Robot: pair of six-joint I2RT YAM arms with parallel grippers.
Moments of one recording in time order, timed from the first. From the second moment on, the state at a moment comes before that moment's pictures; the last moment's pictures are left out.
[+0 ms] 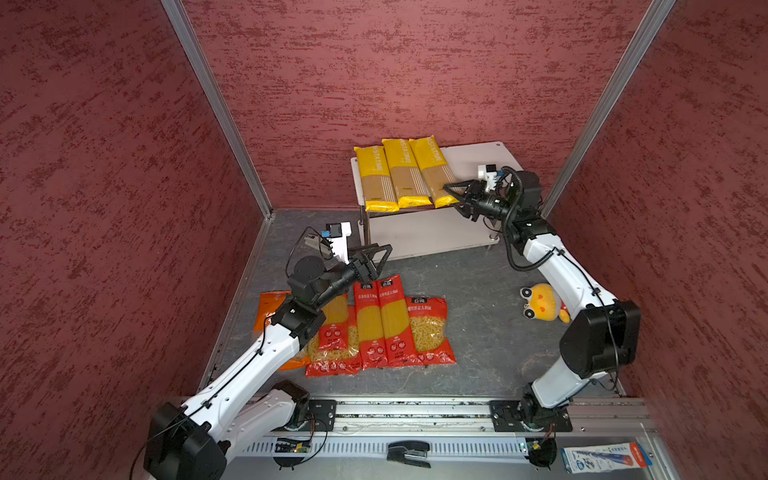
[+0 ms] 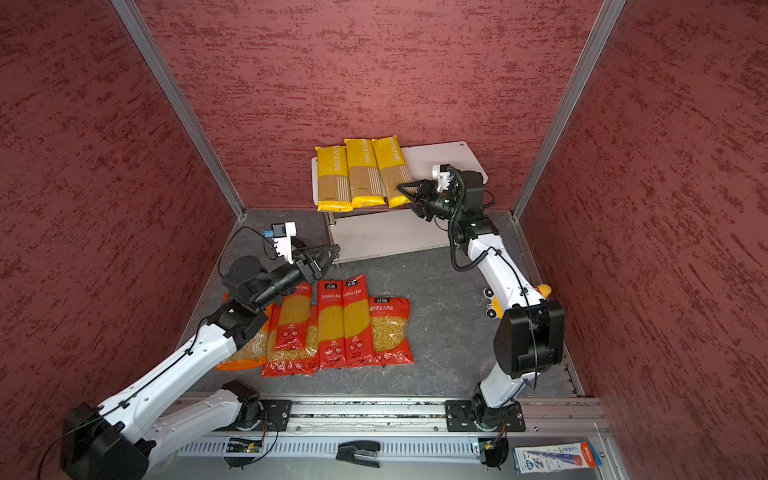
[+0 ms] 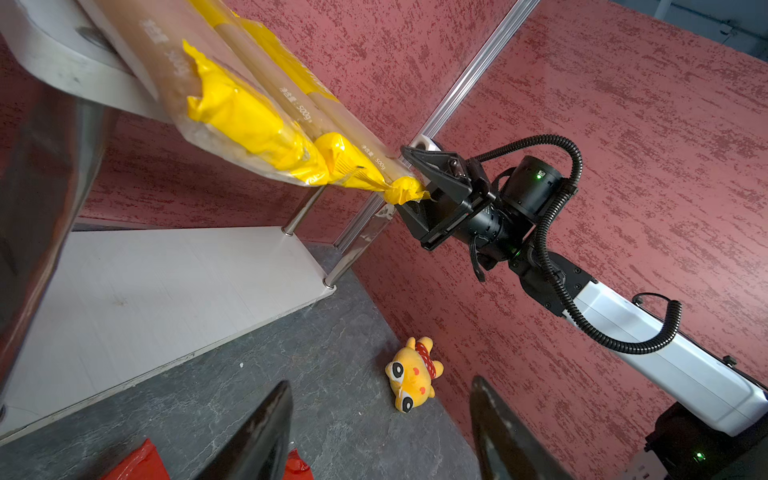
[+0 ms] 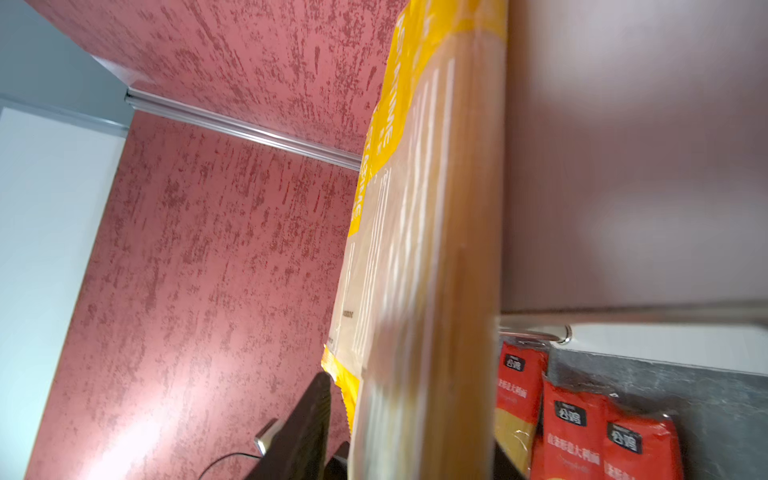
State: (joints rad) left arm -0.48 0.99 0.74 0.31 0.34 -0.70; right arm 0.17 1.64 1.50 0.08 -0.83 1.22
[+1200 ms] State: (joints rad) left arm -0.60 1.04 0.72 0.33 0.28 -0.67; right arm 0.20 1.62 1.38 0.23 -0.80 1.32
